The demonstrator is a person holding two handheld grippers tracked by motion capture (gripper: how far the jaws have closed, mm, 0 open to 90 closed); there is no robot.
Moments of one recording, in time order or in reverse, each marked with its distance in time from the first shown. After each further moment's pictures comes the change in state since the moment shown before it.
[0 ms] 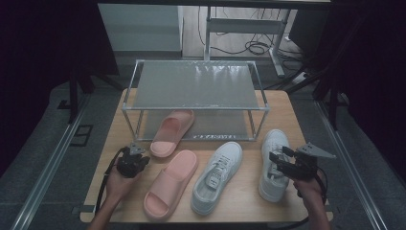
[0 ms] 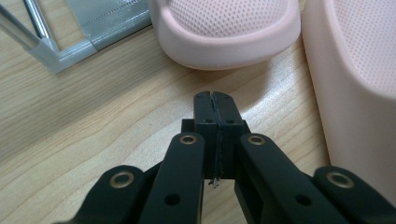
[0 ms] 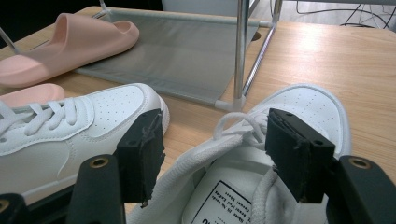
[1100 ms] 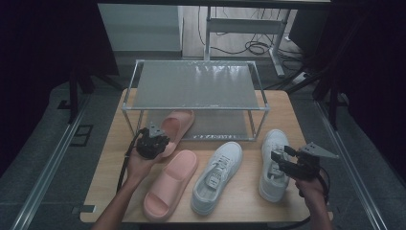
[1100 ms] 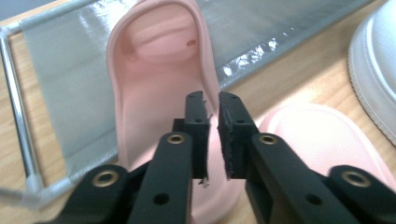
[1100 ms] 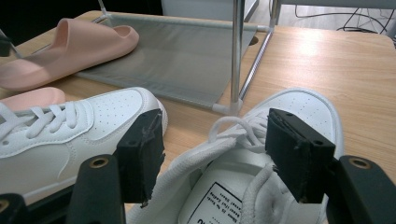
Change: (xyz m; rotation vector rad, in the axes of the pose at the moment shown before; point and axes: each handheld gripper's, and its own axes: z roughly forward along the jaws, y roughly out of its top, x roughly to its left) left arm -0.027 0.070 0.000 -0.152 -0.003 0.037; right arm -0.003 0.002 -0.004 -0.010 0.000 0.000
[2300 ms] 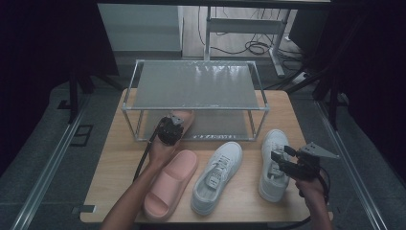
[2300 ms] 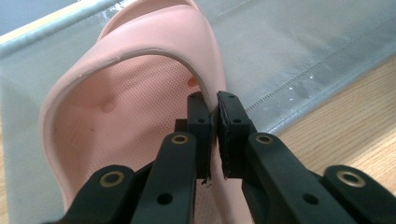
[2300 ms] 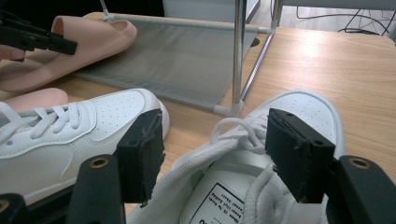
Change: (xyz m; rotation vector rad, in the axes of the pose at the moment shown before) left arm -0.012 0.042 0.084 0.046 0.077 0.040; right arm 0.001 0.001 -0.001 -0.007 0.007 -0.002
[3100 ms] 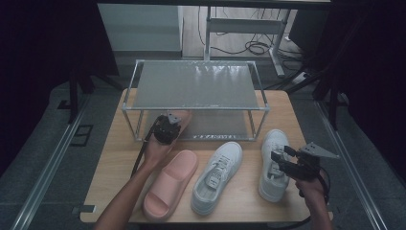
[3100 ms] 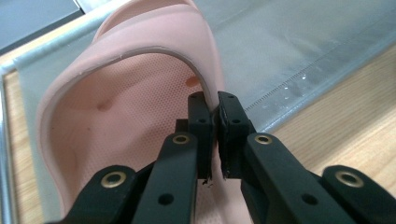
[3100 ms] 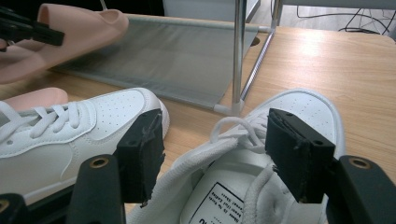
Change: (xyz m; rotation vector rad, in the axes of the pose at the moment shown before) left arm 0.006 0.004 -0.017 -0.011 -0.008 0.005; right arm 0.000 0.000 0.000 0.003 0.001 0.000
